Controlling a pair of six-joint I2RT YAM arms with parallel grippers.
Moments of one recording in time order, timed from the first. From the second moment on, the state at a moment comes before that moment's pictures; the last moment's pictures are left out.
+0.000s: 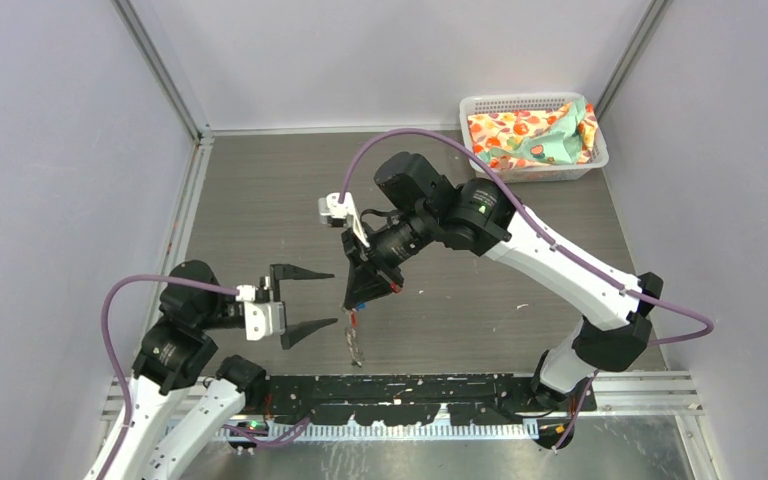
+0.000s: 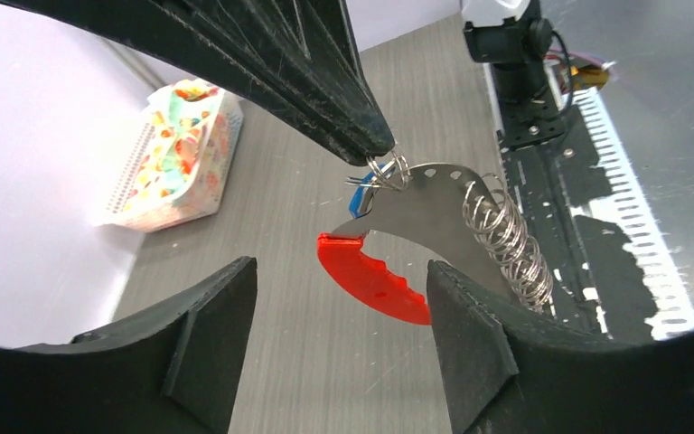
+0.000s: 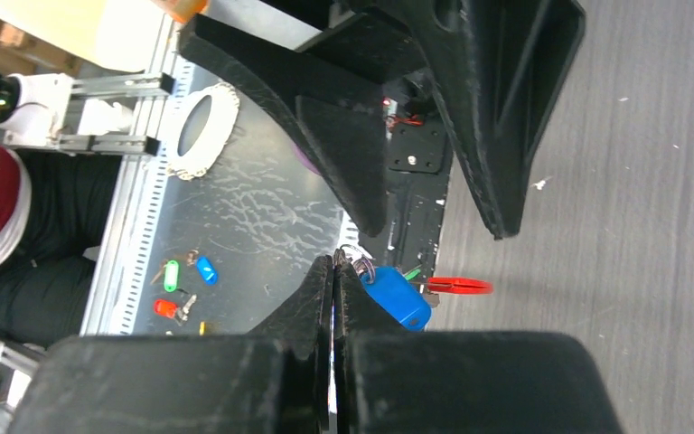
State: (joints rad) left arm -0.47 0.45 0.81 -0.46 0.97 0.57; right arm 1.05 1.58 1.90 -1.00 -0.78 -0.12
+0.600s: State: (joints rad) left arm -0.47 0.55 0.82 -0.43 1.18 0.46; right arm 1.05 1.67 1.91 -1.00 -0.85 -0.11
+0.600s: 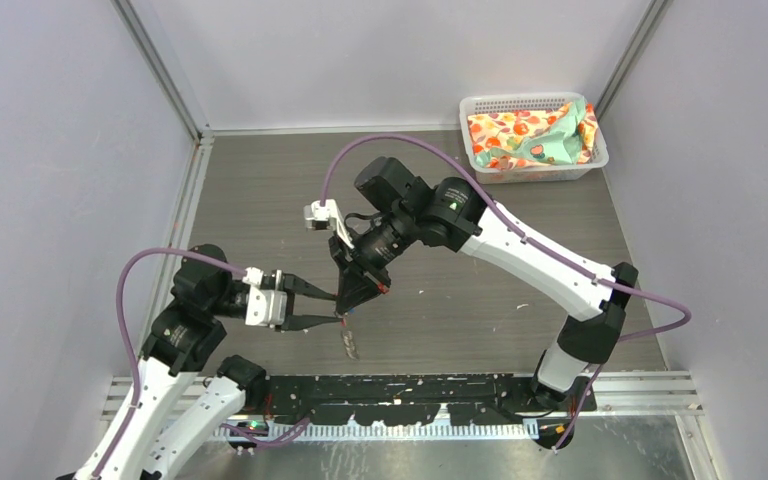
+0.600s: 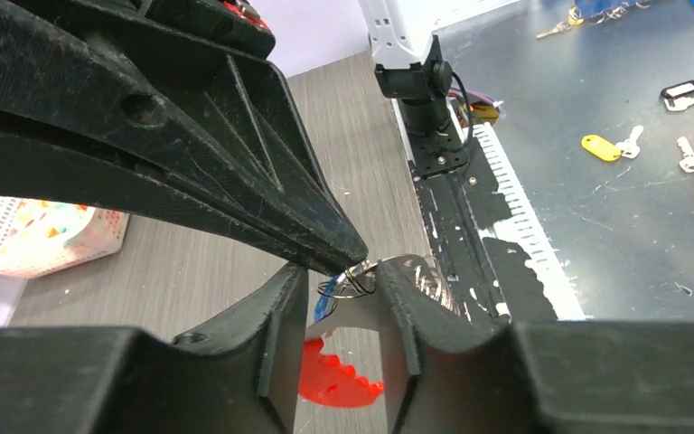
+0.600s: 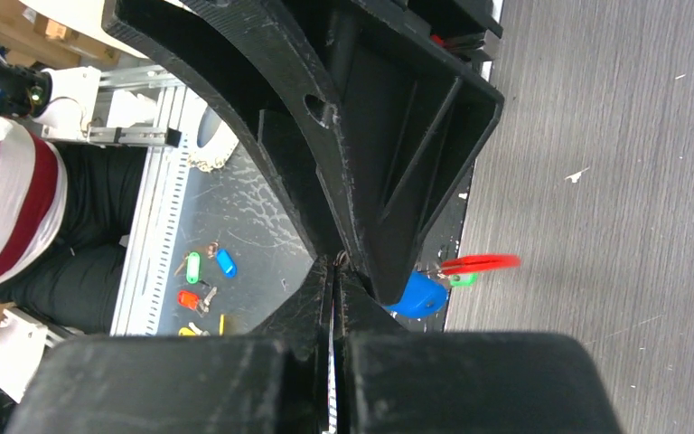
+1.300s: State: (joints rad) left arm -0.47 0.53 0.84 -0.47 1.15 0.49; right arm 1.06 1.67 1.93 -1.03 -0.81 -0.10
